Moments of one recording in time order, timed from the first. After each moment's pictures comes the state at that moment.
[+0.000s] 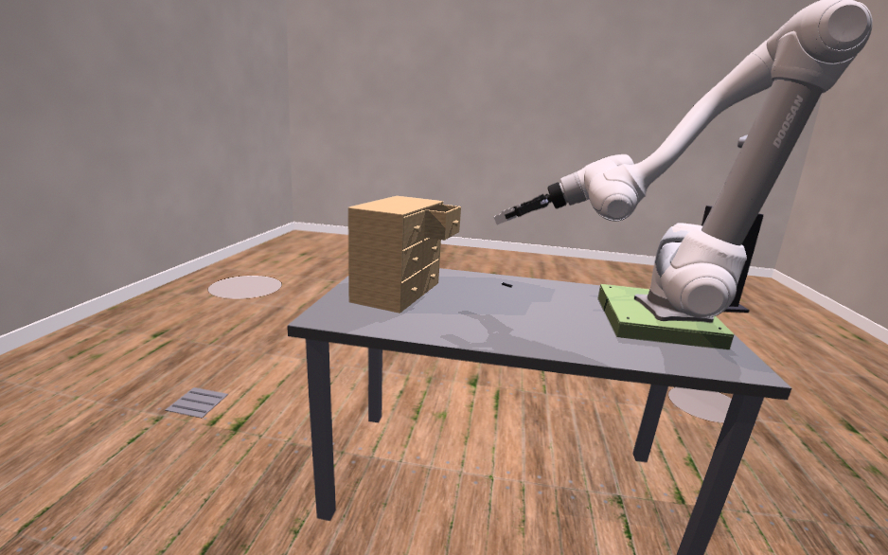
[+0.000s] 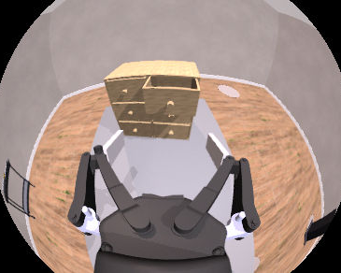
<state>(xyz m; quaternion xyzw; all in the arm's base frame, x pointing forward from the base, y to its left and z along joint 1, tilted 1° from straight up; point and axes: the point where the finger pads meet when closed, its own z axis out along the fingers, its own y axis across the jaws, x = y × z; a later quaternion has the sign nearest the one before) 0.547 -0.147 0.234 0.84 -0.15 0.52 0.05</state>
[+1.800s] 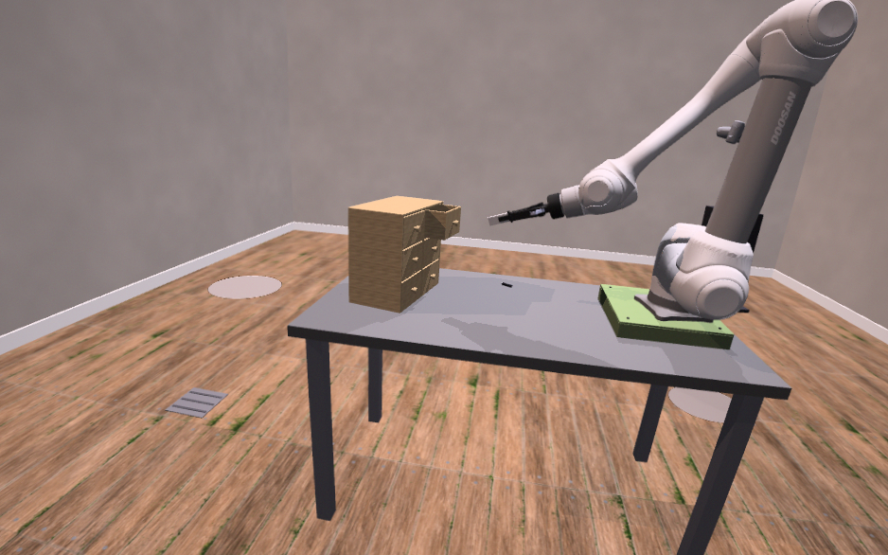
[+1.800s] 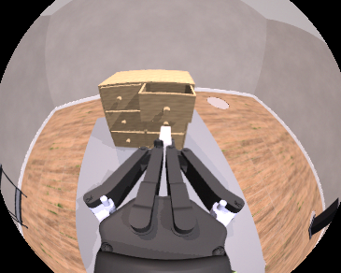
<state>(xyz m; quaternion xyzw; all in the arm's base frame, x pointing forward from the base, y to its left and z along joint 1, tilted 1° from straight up) 0.555 -0.147 0.226 0.80 -0.16 0.56 0.10</state>
